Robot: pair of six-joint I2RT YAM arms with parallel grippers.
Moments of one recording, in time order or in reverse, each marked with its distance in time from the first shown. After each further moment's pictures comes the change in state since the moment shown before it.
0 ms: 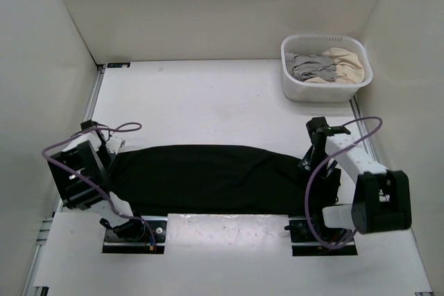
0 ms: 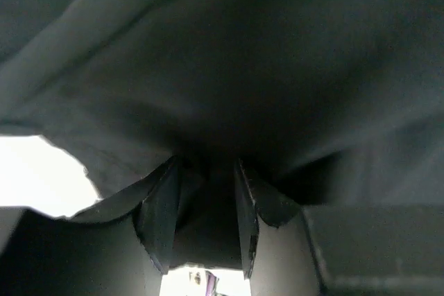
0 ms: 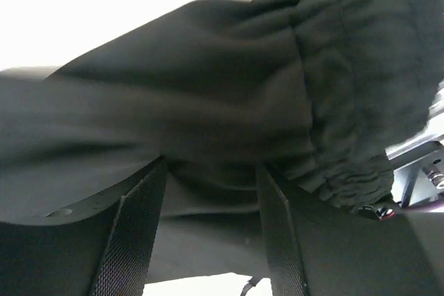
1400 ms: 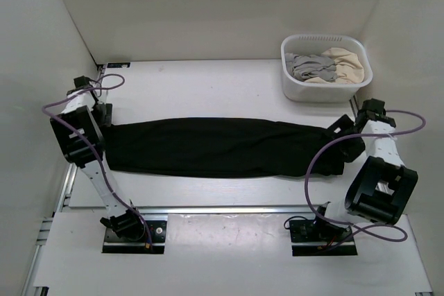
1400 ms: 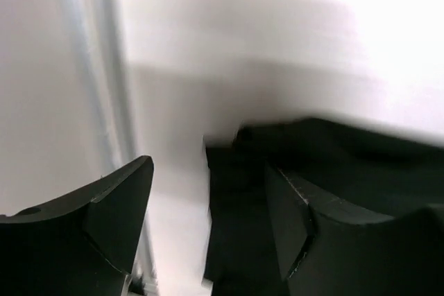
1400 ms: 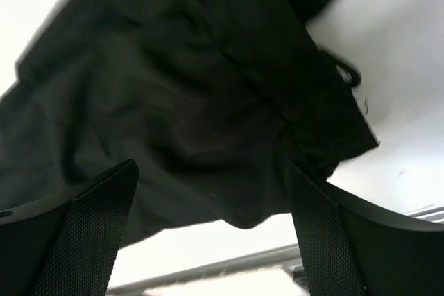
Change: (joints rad) left arm -0.067 0.498 0.725 0.032 0.041 -0.338; right arm -0.498 0.139 0.276 0.148 -0.343 -0.270
